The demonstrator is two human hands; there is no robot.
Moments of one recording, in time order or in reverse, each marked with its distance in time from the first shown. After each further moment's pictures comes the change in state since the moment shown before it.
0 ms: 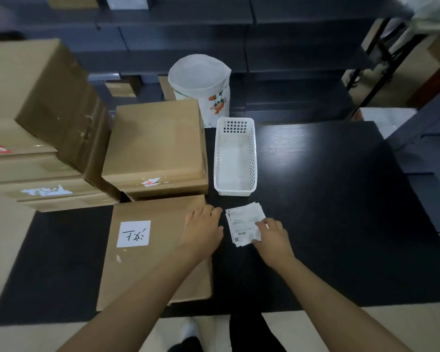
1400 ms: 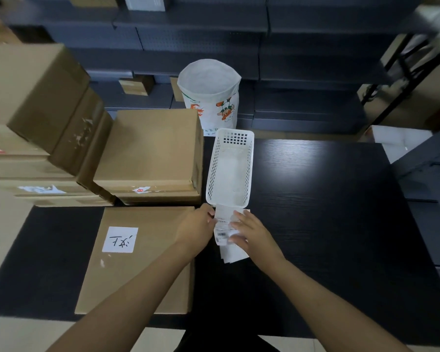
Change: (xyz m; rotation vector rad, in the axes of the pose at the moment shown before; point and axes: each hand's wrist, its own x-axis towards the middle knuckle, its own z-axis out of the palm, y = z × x) left_hand 0.039 0.019 -0.015 -0.538 0.042 -0.283; right_hand 0.029 0.002 -0.050 0.232 0.095 -0.509
